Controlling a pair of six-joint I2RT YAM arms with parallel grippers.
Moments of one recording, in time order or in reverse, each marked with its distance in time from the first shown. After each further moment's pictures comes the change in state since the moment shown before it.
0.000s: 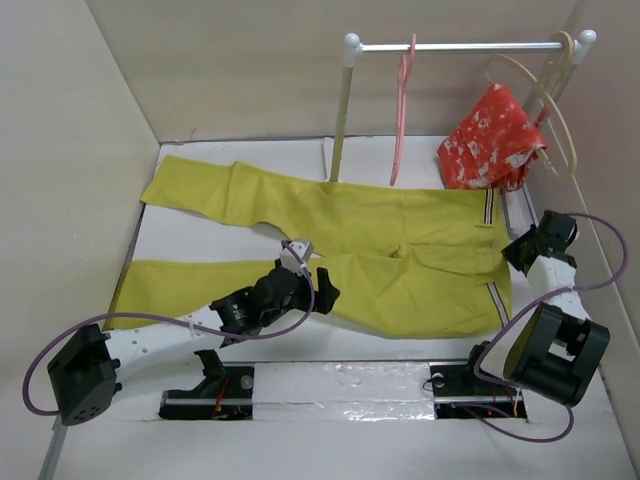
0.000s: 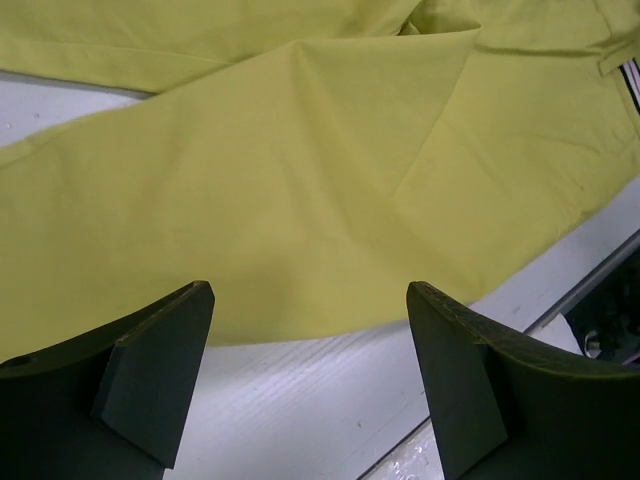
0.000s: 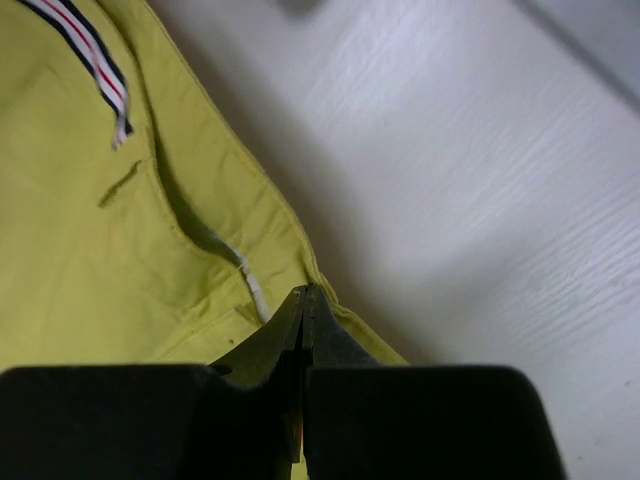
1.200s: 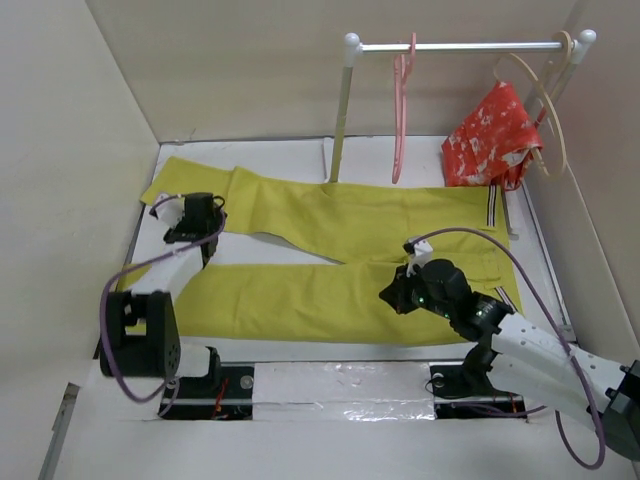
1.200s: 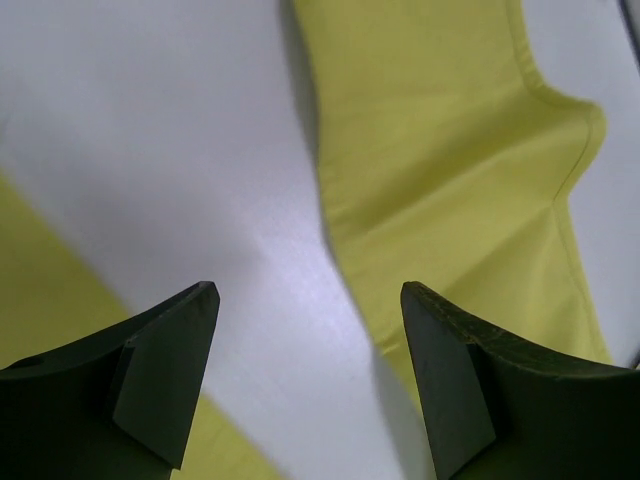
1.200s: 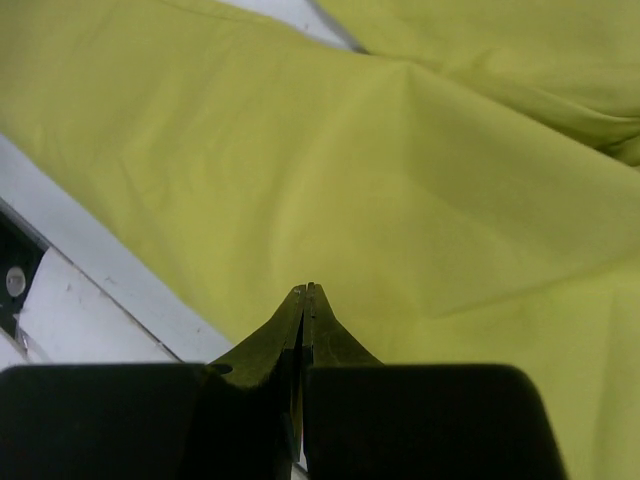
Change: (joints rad) left arm 0.977 0.282 0.206 -0.176 -0.201 -0.353; right arm 1.233 -0.428 -0.228 0.121 0.019 -0.003
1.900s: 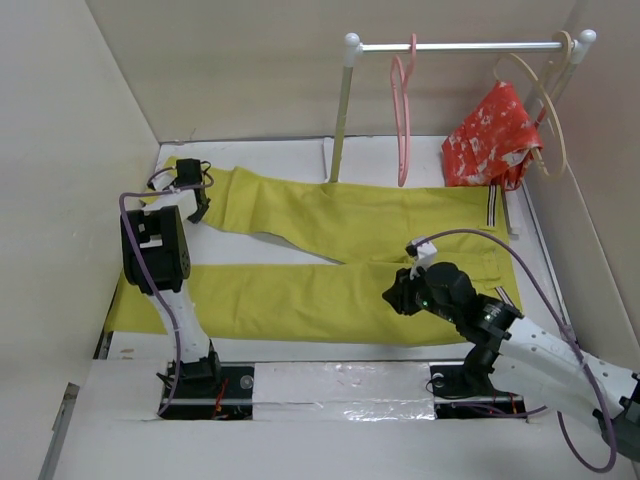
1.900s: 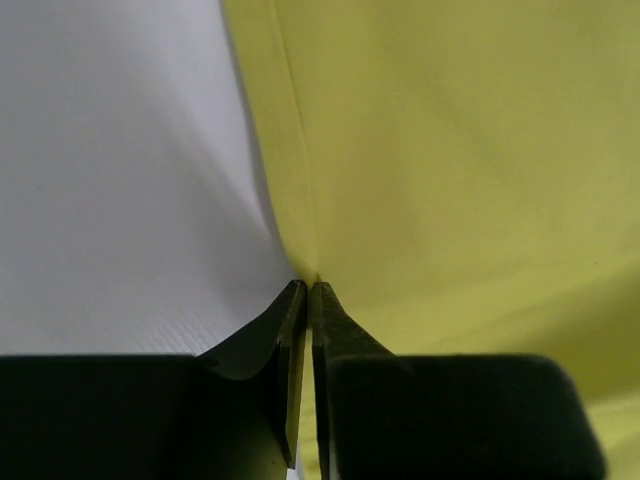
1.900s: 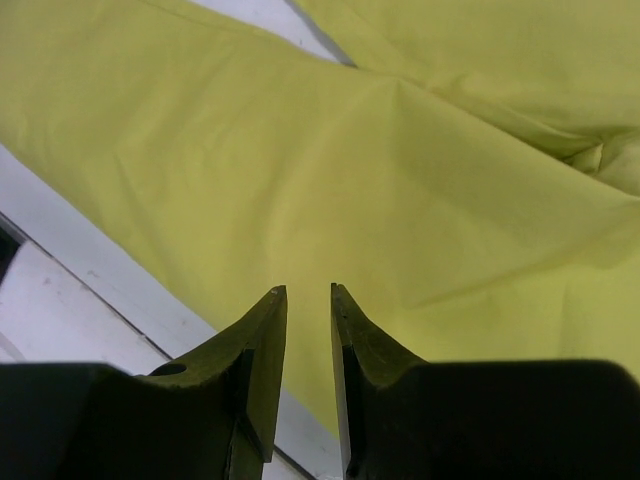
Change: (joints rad) left arm 0.156 0.690 0.623 -0.190 0.060 0.077; right arm 0.084 -0.106 0.036 -0.105 0.109 -0.056
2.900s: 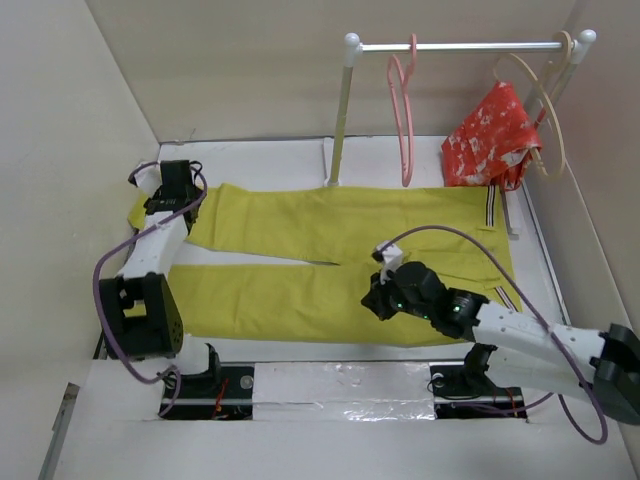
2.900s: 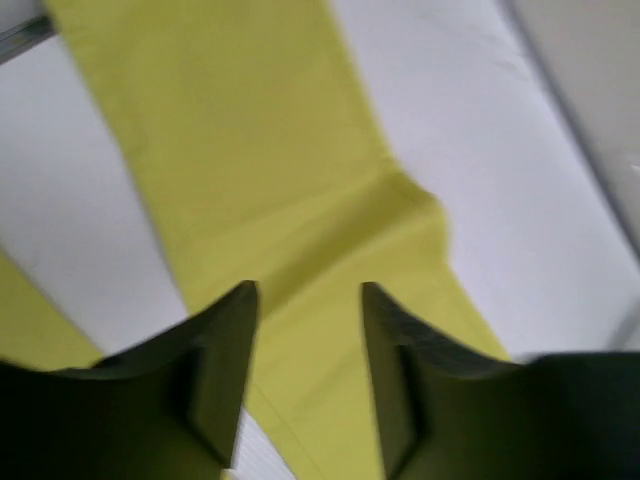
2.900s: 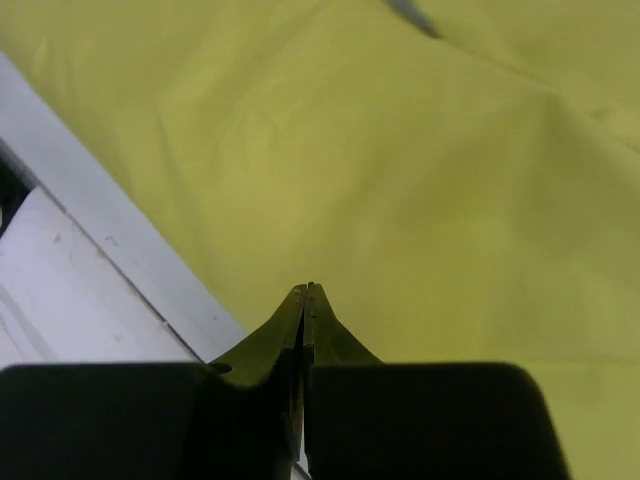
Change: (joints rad) left arm -0.023 -0.458 -0.211 -0.036 -0.039 0.064; right arm 0.106 0.246 0.031 0.142 -0.053 -0.035
